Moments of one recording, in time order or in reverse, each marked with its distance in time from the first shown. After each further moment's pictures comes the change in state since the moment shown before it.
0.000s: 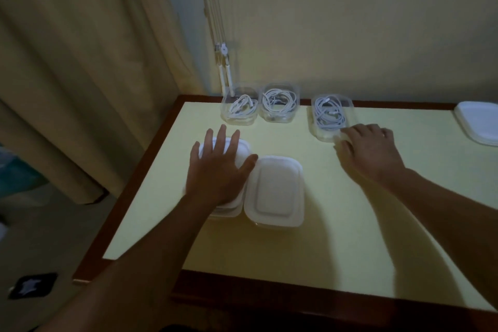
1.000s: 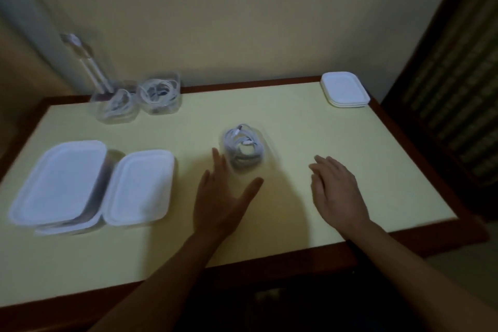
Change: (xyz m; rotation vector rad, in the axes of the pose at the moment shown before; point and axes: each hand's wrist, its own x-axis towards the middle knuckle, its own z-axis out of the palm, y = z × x) left_hand -0.058 0.233 0.063 -0.686 -0.111 0.029; right_hand -0.201 0.122 0.011 0.368 0.092 0.300
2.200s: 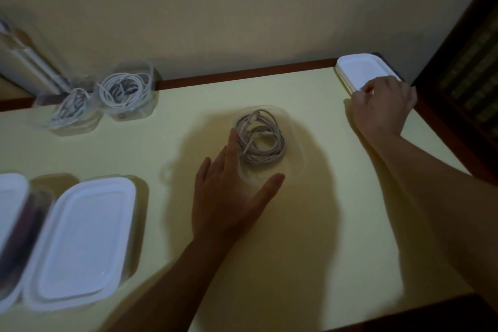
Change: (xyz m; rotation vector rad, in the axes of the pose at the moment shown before) left_hand 0.080 0.019 0.034 0.114 0.038 0.199; right_hand 0.217 0.087 0.010 -0.232 0.426 0.306
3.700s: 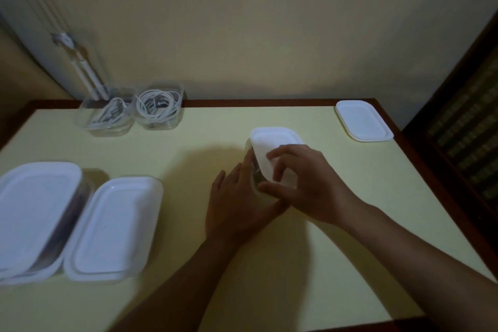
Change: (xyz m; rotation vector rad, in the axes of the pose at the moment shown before) left_hand 0.002 0.009 -0.006 -0.025 0.011 0.004; right_hand -0.104 -0.113 -0.113 0.529 -0.571 -0.661
